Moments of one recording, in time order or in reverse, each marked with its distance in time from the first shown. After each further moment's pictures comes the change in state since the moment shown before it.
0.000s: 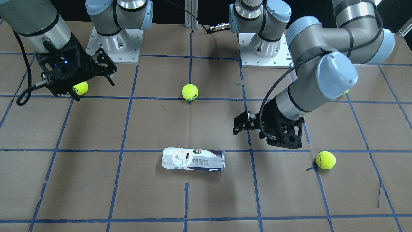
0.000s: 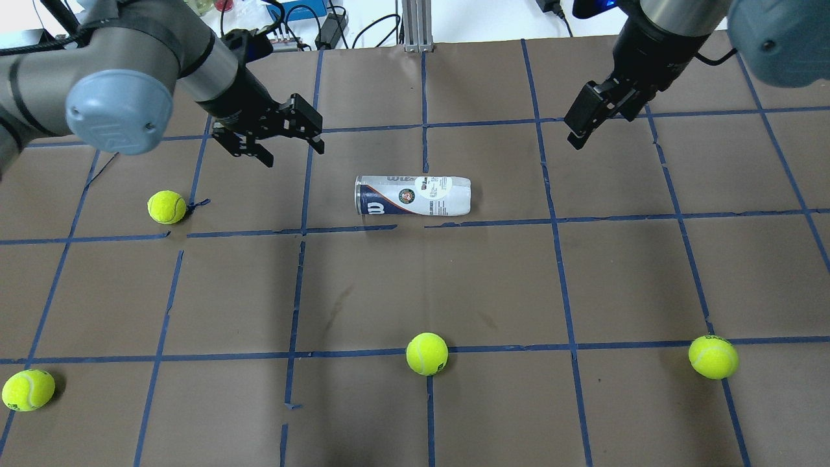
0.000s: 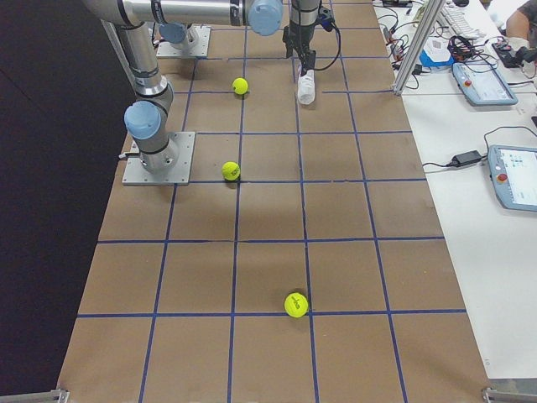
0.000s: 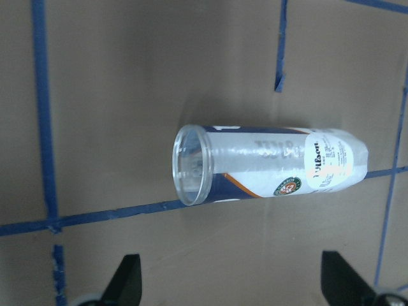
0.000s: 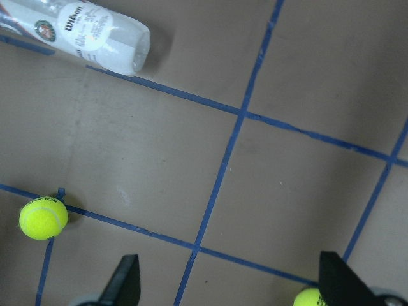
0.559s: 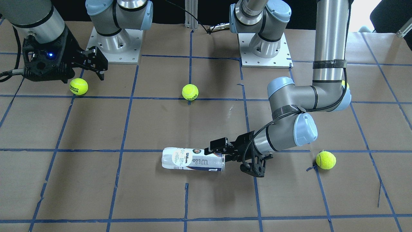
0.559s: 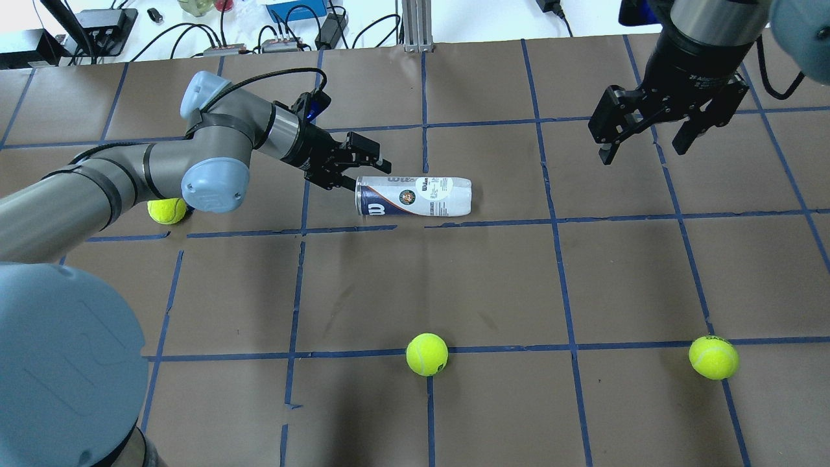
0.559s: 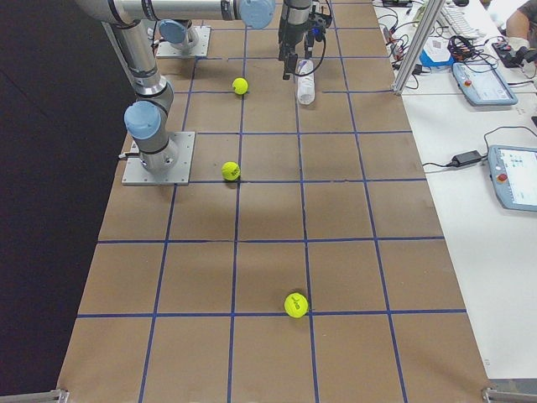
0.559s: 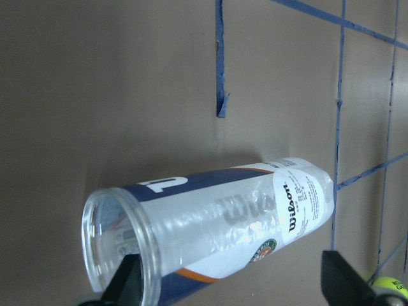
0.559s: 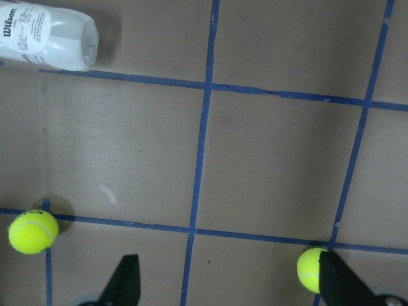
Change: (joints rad) left arm 0.003 -0.169 -0.105 0.279 -0.296 0.090; right arm -0.027 0.010 0.002 0.017 -0.023 0.138
